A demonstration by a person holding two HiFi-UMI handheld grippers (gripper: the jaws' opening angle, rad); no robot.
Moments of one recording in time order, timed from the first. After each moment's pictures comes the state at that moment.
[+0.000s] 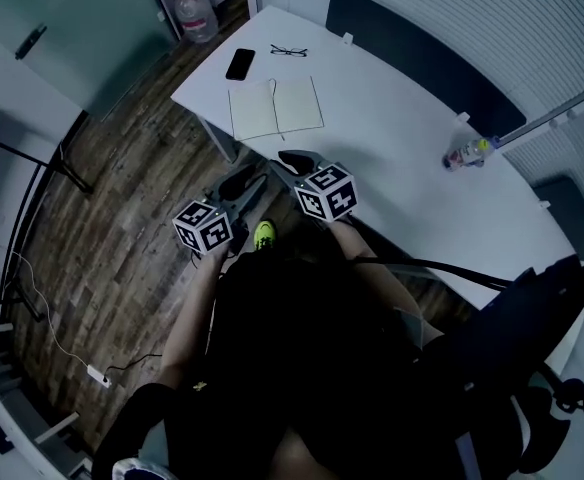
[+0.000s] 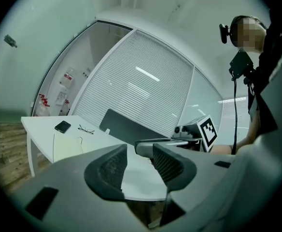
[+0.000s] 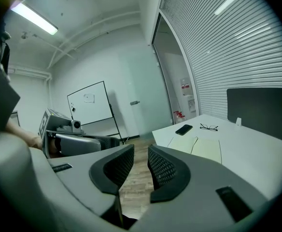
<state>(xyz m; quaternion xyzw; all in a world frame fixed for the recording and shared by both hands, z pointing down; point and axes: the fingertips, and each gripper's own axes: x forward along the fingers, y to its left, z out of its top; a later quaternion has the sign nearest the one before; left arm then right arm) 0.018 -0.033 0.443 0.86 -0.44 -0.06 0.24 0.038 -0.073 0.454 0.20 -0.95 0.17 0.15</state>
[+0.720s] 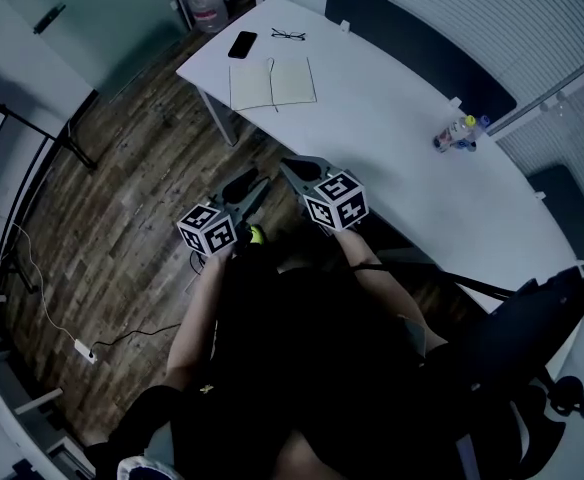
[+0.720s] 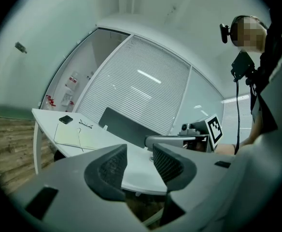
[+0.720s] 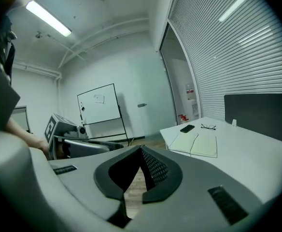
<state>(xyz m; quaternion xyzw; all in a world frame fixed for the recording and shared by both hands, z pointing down) 0.082 0.066 0.447 0.85 -0.46 -0.07 0.24 0.111 0.030 0.436 0.18 -0.97 0.14 0.13</state>
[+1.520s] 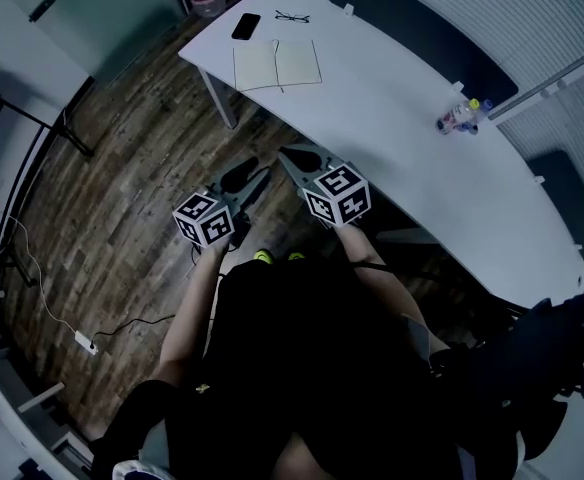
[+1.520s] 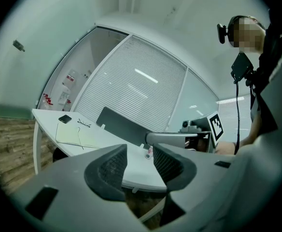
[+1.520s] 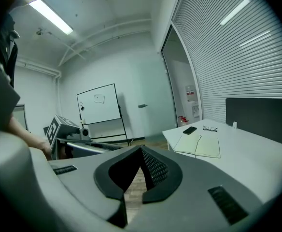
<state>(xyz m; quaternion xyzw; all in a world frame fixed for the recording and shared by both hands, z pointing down) 0.065 0.100 0.439 0.86 -0.44 -0.07 0.24 0.091 0.069 0.419 0.19 -0.96 0.13 0.13</state>
